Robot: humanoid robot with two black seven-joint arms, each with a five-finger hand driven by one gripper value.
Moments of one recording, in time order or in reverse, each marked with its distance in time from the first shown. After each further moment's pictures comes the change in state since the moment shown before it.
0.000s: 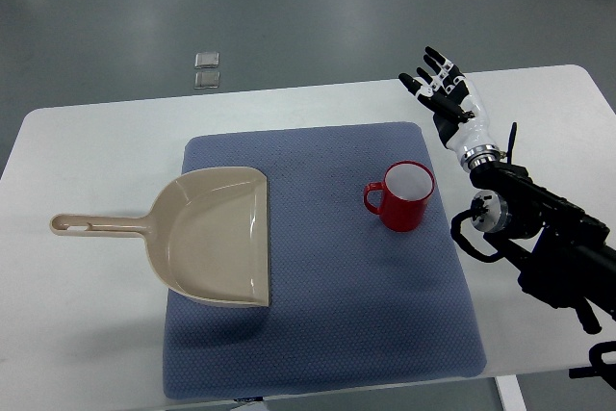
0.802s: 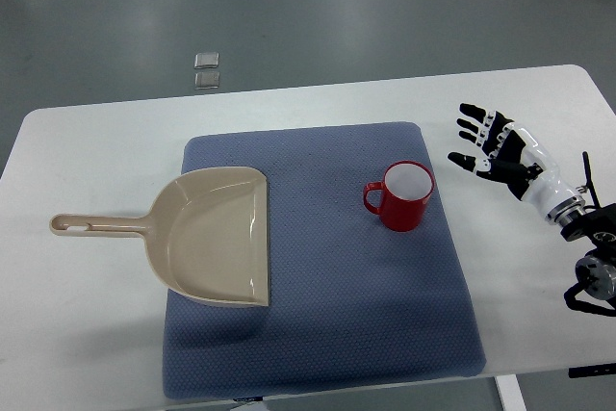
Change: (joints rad) left arm 0.000 0.000 0.000 0.000 0.000 0.000 0.000; right arm -0.261 -0.305 0.004 0.212 -0.408 0.183 0.057
